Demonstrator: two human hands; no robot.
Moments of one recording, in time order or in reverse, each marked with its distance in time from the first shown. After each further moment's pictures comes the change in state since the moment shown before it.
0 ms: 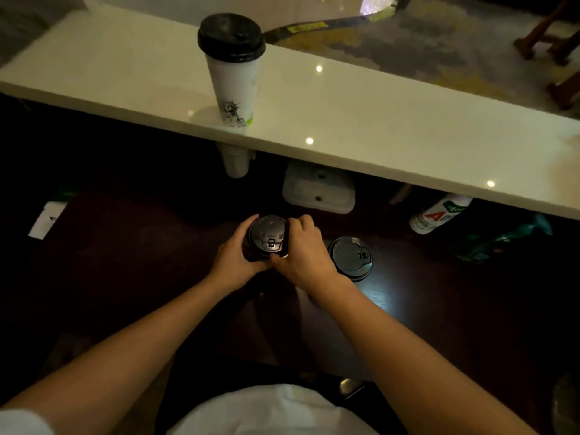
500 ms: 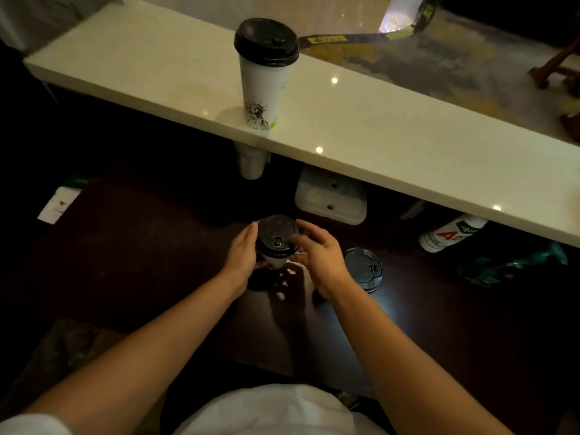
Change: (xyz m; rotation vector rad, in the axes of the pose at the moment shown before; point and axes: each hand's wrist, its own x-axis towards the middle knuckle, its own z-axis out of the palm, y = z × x) left_hand 0.006 0.020 0.011 -0.639 0.149 -0.336; right_hand 0.012 0.011 0.009 1.075 0.018 0.298
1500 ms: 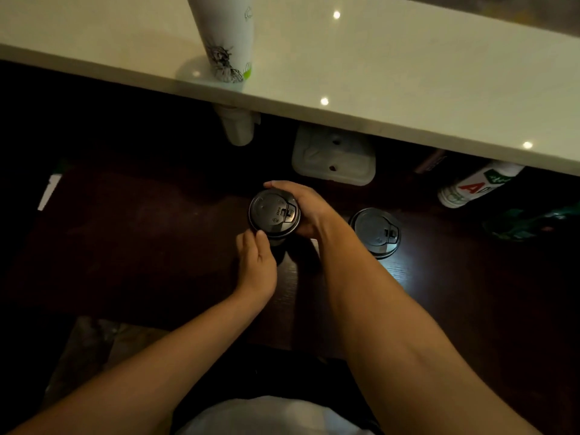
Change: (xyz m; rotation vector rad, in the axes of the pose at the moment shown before) left_hand -0.026 -0.048 0.019 0.472 0.196 0.143; right_hand 0.075 0.000 0.012 0.262 -0.236 0.304
